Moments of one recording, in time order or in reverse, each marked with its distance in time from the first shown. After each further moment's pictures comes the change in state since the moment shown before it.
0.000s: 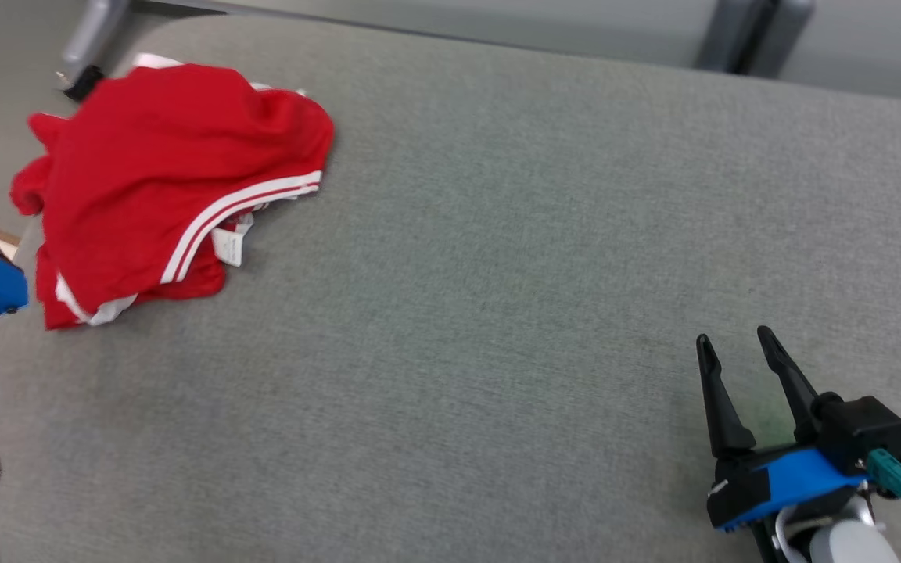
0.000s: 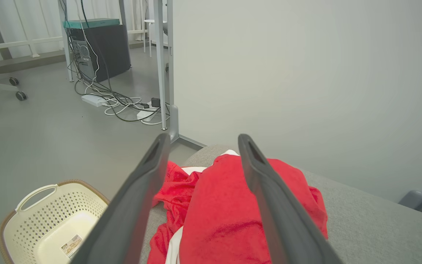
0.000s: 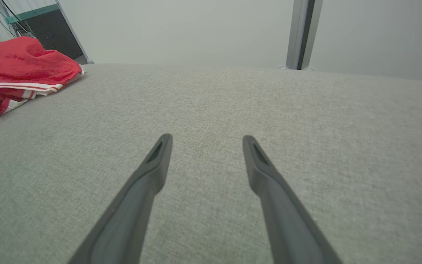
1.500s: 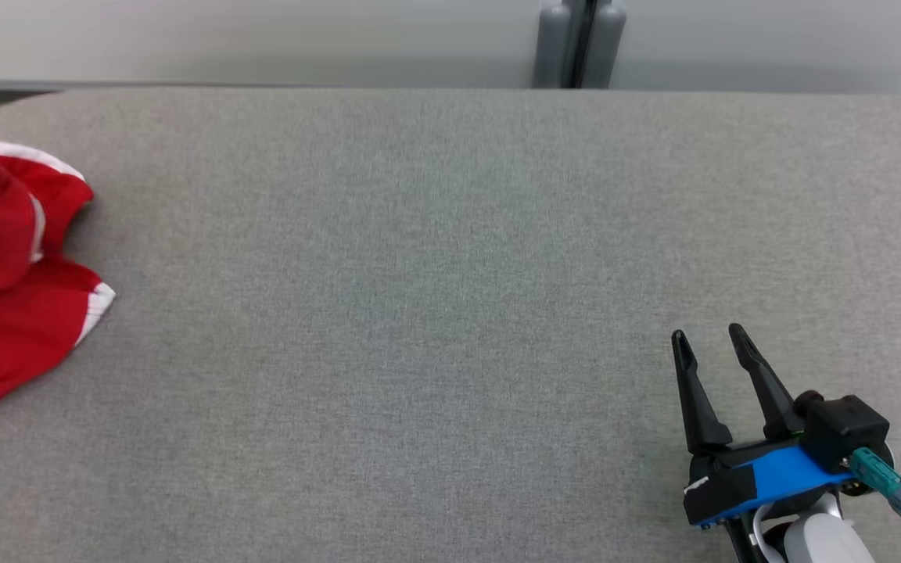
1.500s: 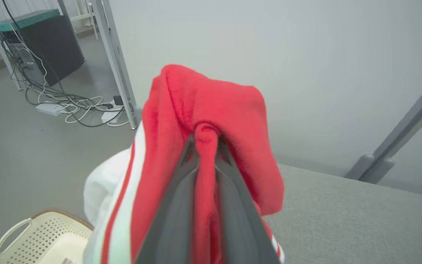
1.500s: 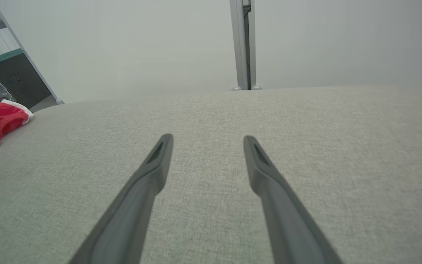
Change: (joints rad) left arm -0.068 0.267 0.021 -0.090 -0.075 -0.002 0.419; right arm -0.039 0.000 0.067 0.077 0.106 0.000 -0.073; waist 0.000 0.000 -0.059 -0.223
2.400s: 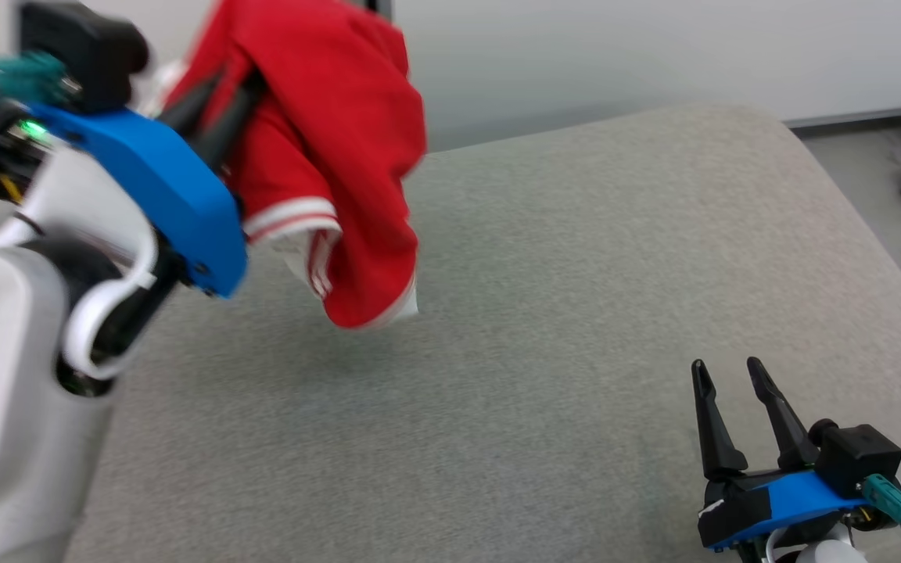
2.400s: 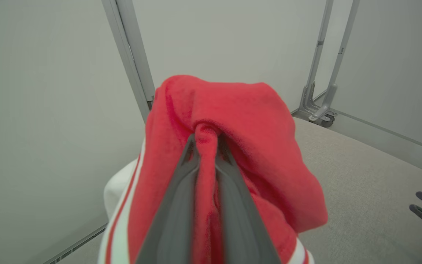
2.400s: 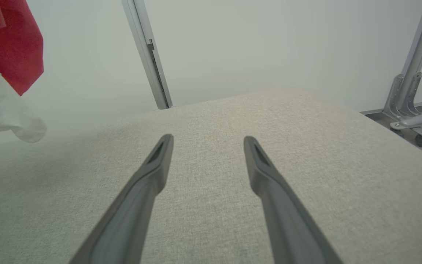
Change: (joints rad) left arm -0.127 -0.208 -0.435 -0.313 -0.002 -0.084 0.131; right arm 0.042 -0.001 -0.041 0.058 0.027 0.000 -0.029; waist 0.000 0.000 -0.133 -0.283
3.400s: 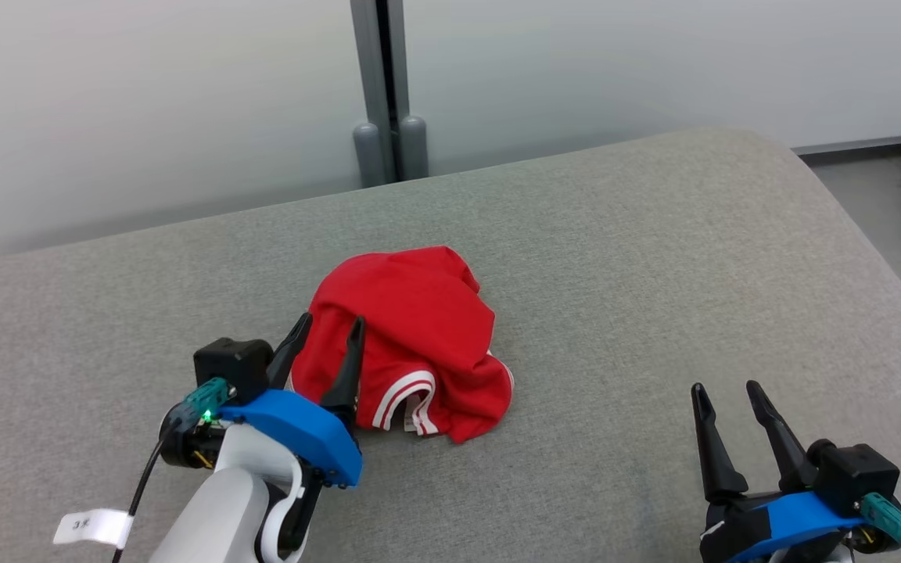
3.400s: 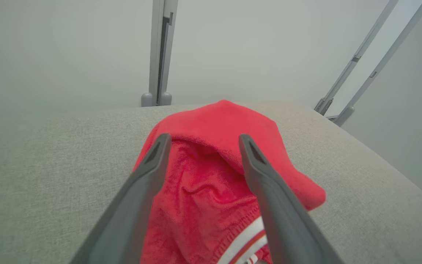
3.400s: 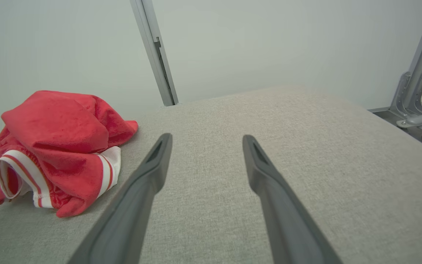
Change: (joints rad) left arm 0.365 -0.277 -0.103 0.512 0.050 0.057 -0.650; right arm 0.044 0.000 0.004 -0.014 -0.003 0.000 0.015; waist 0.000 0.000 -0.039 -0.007
